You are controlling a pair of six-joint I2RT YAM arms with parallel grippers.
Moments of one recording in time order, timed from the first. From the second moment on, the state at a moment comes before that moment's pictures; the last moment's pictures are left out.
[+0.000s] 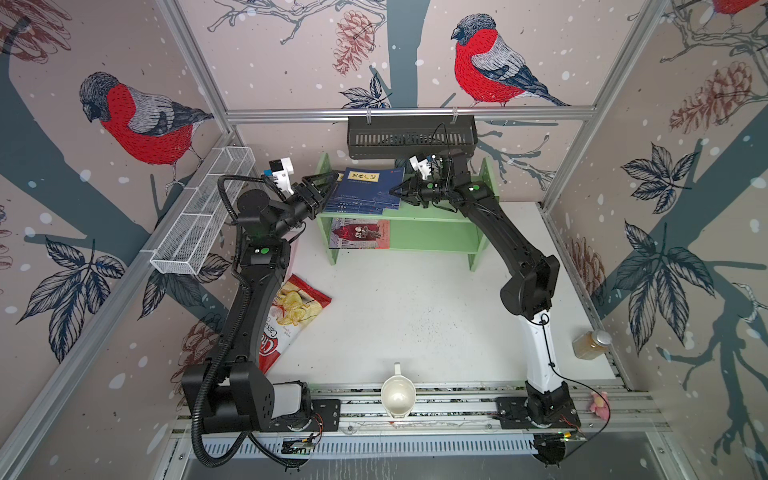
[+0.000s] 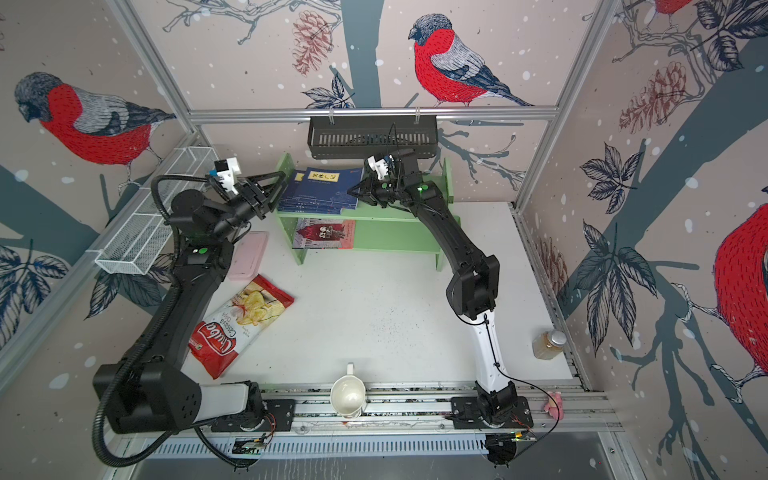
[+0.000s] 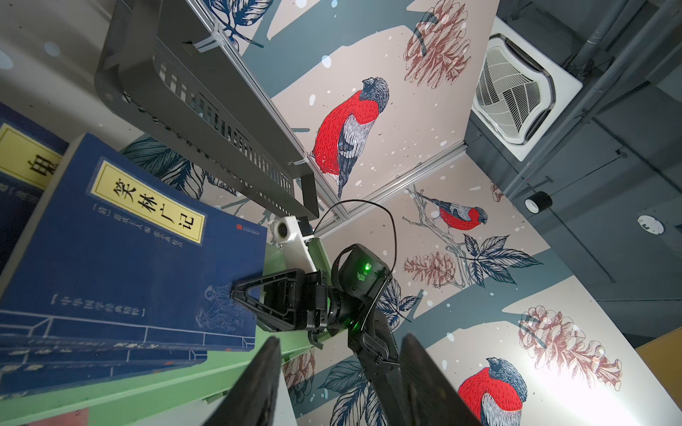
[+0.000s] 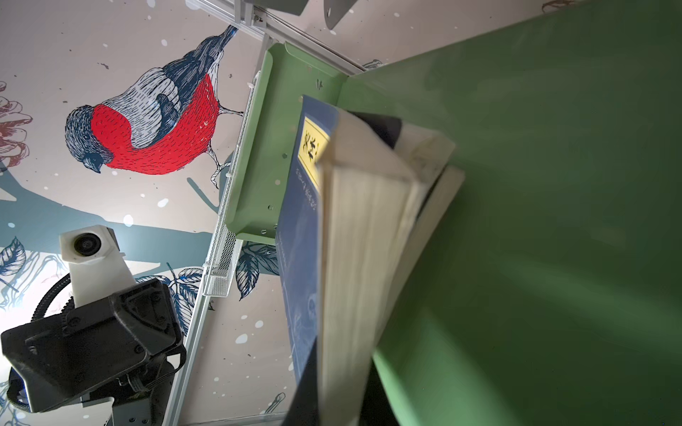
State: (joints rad) left arm 0.04 1.33 1.24 0.34 0.82 -1.23; right arm 0.48 2.27 2.42 -0.54 -0.84 0.81
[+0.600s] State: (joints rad) left arm 0.04 1.32 1.23 0.35 0.83 -1.24; right arm 0.51 2.33 2.47 -0.46 -0.84 0.87
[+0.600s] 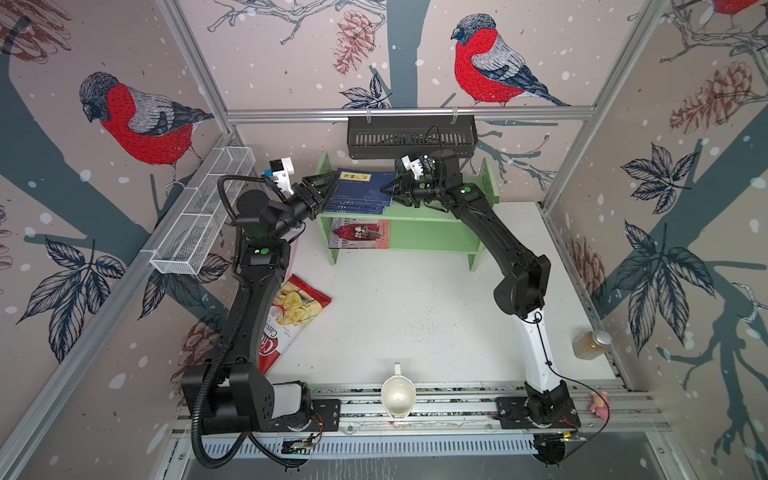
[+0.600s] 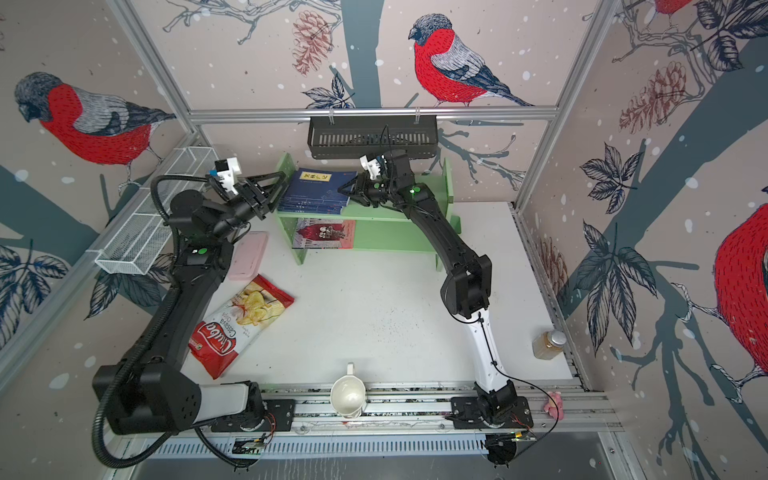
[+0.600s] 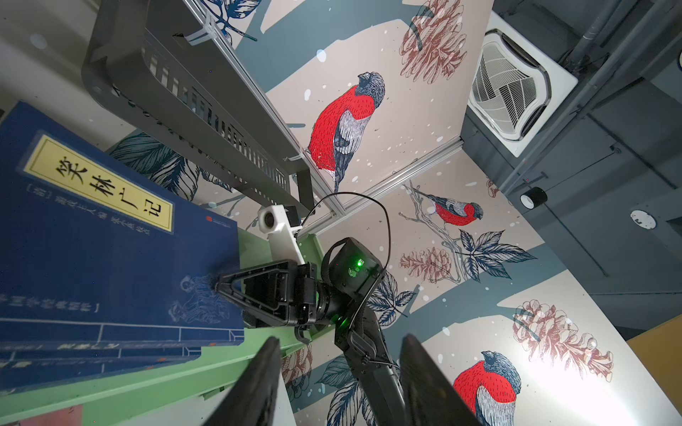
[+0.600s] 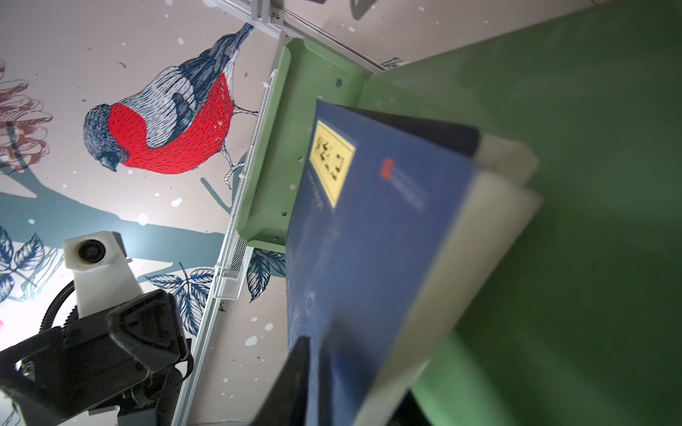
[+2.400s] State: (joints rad) left arm 0.04 1.30 1.19 0.38 0.84 -1.28; right arm 0.51 2.22 2.43 -0.61 -0.67 0.74
